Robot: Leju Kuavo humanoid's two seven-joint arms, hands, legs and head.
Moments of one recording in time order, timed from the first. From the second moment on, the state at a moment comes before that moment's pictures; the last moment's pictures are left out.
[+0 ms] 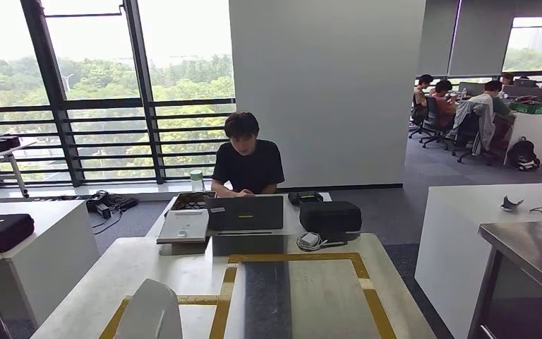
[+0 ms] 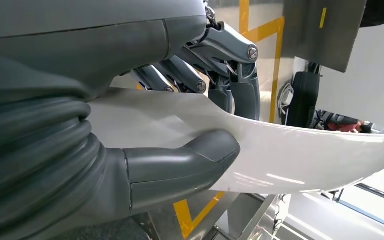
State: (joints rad) left arm -0.09 0.02 0.09 -1.52 0.48 -0.38 -0.25; right arm -0.05 0.11 -0.72 -0.17 0.45 0.06 0.09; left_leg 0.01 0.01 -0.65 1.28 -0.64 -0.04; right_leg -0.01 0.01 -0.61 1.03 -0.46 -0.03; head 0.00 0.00
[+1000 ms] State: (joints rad) left arm -0.79 0.14 -0.08 -0.44 -0.36 0.04 -0.41; right arm -0.06 0.11 -0.72 -0.17 0.53 0.07 0.08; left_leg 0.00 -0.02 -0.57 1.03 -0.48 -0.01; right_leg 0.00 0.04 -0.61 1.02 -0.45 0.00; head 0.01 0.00
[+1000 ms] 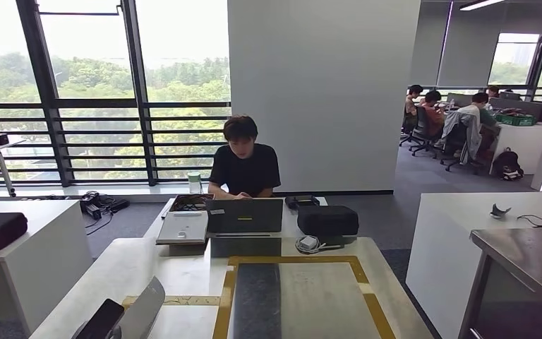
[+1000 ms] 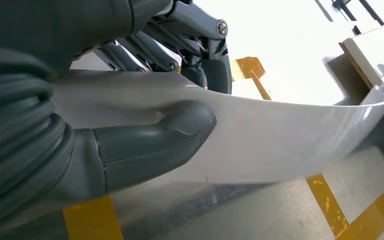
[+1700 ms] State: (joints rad) left arm -0.84 0.06 -0.17 -0.33 -0.42 0.16 -0.34; right arm -0.05 0.11 -0.71 -0.17 0.56 0.08 0.08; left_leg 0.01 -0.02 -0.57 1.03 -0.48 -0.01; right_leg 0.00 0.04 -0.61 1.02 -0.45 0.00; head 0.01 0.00
